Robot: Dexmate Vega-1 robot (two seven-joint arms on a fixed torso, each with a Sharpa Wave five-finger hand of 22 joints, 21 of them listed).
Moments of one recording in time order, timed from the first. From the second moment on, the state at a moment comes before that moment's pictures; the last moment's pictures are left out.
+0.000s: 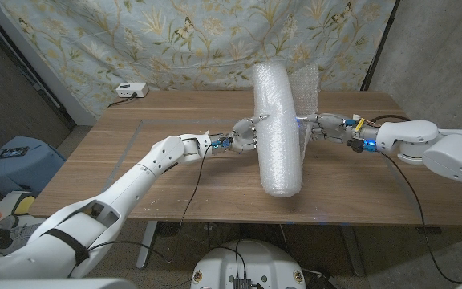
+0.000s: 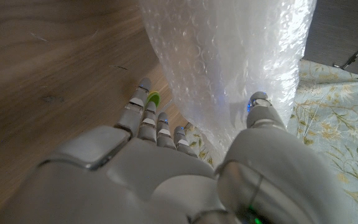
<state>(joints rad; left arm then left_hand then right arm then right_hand) 0.61 0.40 0.52 -1.37 -1.19 0.62 -0.45 1.15 -0.01 0.37 -0.19 0.28 0.75 0.05 0.21 0.22 0.61 0.00 0.61 0.65 0.69 -0.03 0.54 0.43 0.52 0.01 0.85 0.19 -1.07 -1.18 -0.19 -1.99 0.86 -0.28 0.24 0.61 0.00 0.28 -0.14 0.20 -0.04 0.12 0.21 0.20 0.05 0.22 0.26 0.27 0.13 0.20 0.23 0.23 0.40 0.15 0.21 0.17</state>
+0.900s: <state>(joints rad) 0.59 0.37 0.53 -1.32 -1.18 0.61 -0.49 1.15 -0.01 0.37 -0.19 0.28 0.75 0.05 0.21 0.22 0.61 0.00 0.60 0.65 0.69 -0.03 0.53 0.43 0.52 0.01 0.86 0.19 -1.03 -1.16 -0.22 -2.00 0.84 -0.33 0.17 0.77 0.01 0.28 -0.16 0.20 0.25 0.14 0.25 0.21 0.34 0.18 0.43 0.36 0.51 0.01 0.40 0.31 0.85 -0.03 0.33 0.18</state>
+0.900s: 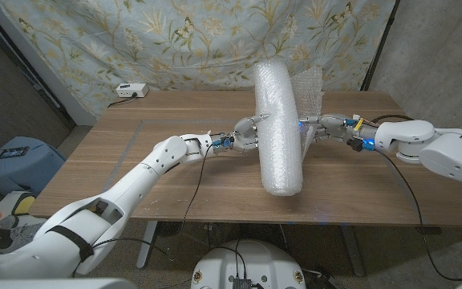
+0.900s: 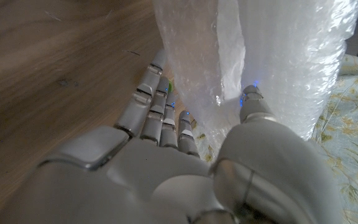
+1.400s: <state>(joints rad) 0.60 0.35 0.52 -1.30 -1.18 0.60 -0.49 1.16 -0.02 0.37 -0.19 0.28 0.75 0.05 0.21 0.22 0.61 0.00 0.60 0.65 0.69 -0.03 0.53 0.44 0.51 0.00 0.86 0.19 -0.98 -1.16 -0.25 -2.08 0.82 -0.48 0.03 0.99 0.02 0.30 -0.17 0.20 0.71 0.06 0.36 0.26 0.82 -0.05 0.76 0.48 1.06 -0.16 0.58 0.46 1.22 -0.21 0.52 0.20</state>
